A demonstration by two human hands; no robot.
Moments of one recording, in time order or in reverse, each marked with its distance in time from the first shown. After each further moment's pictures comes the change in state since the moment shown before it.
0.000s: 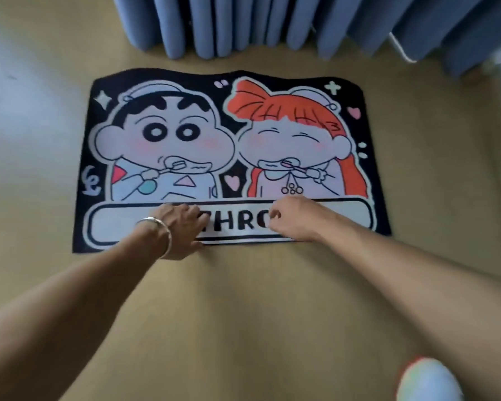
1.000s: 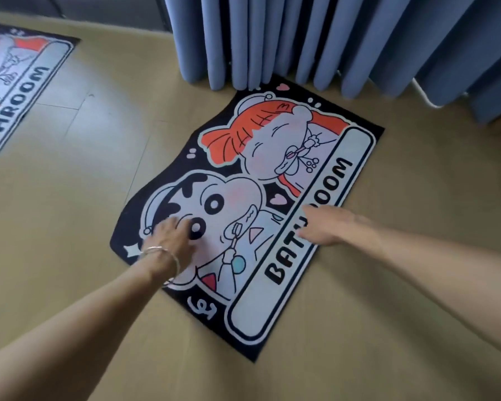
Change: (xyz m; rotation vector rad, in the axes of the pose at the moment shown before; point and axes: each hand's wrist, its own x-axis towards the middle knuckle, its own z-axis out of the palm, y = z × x) left_hand -0.038 0.034 0.030 -0.658 0.126 -0.687; right_hand 0.008 0.044 -0.017 -0.282 -0.005 0.064
